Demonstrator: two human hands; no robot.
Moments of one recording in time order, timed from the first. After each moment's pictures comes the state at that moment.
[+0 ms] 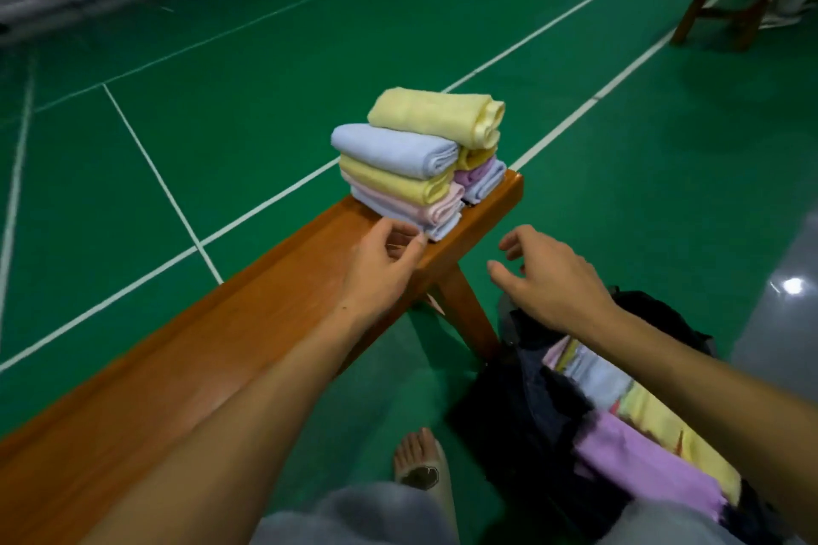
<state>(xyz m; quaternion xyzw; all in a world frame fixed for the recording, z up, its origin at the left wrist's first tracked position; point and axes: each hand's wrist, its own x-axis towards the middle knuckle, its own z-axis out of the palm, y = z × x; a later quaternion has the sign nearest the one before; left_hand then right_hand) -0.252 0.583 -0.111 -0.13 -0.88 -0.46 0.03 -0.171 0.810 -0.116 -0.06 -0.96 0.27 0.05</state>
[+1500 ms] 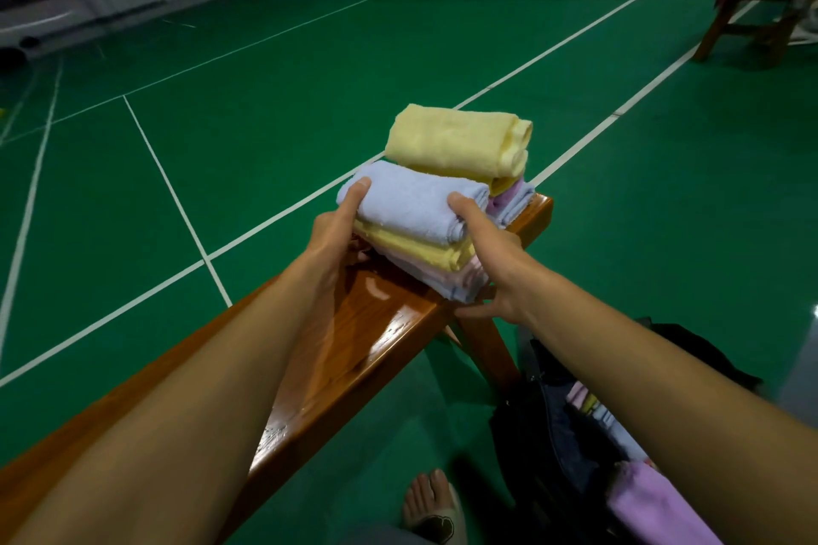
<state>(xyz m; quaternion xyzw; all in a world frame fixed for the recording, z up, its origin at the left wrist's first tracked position) -0.374 0.541 -0.091 0.14 -0.75 -0.64 -0.08 -0.262 0.735 -0.078 -0.30 -0.57 0.75 -0.13</state>
